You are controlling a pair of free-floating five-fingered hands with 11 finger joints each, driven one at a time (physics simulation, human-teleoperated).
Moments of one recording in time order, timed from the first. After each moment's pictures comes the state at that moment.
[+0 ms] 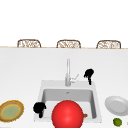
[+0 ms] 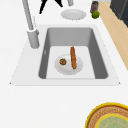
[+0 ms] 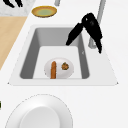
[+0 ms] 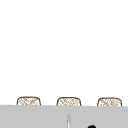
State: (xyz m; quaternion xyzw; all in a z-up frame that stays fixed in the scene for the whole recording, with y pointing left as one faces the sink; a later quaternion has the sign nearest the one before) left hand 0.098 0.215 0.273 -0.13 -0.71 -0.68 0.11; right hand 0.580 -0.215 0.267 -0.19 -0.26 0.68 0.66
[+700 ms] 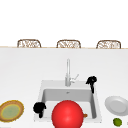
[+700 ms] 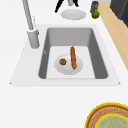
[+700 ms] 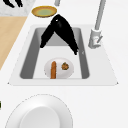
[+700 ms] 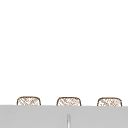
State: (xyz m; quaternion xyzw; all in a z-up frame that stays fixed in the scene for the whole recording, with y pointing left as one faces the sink) left hand 0.098 0.215 0.273 -0.13 -0.71 -0.68 0.11; right hand 0.468 -0.228 0.266 -0.21 -0.28 0.67 0.65
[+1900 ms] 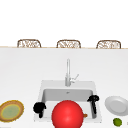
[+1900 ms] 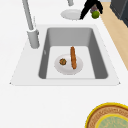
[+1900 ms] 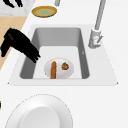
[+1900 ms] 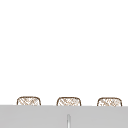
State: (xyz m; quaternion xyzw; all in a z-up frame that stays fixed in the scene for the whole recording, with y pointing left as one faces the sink) left hand 0.098 0.215 0.273 -0.13 -0.71 -0.68 0.11; right hand 0.284 -0.229 0.216 -0.22 -0.28 0.67 0.65
